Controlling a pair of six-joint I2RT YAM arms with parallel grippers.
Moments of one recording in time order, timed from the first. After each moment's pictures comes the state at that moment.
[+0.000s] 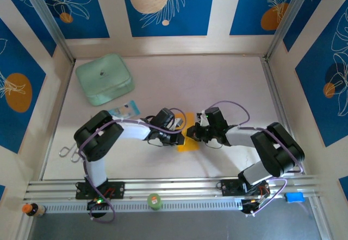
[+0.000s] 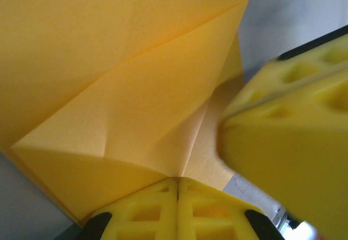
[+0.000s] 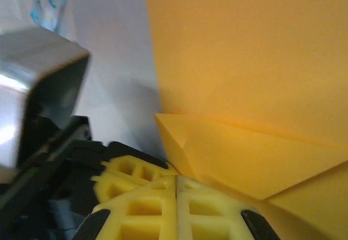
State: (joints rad) left arm -0.82 1.85 0.88 0.01 0.56 -0.75; right arm 0.51 1.51 0.46 0.20 -0.59 0.87
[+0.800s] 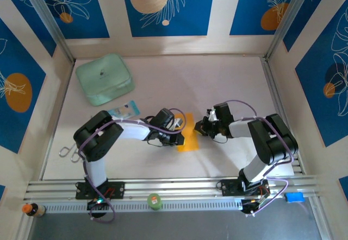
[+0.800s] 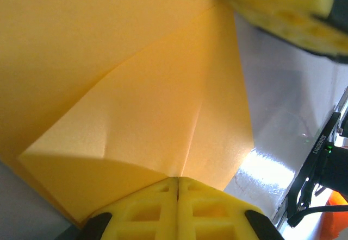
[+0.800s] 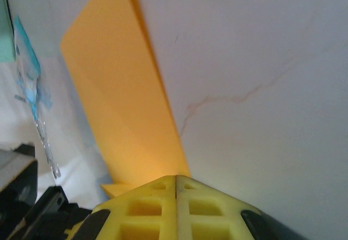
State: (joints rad) left arm -0.82 1.85 0.87 0.01 0.56 -0.75; right arm 0.30 1.62 0.52 0.16 -0.60 0.86
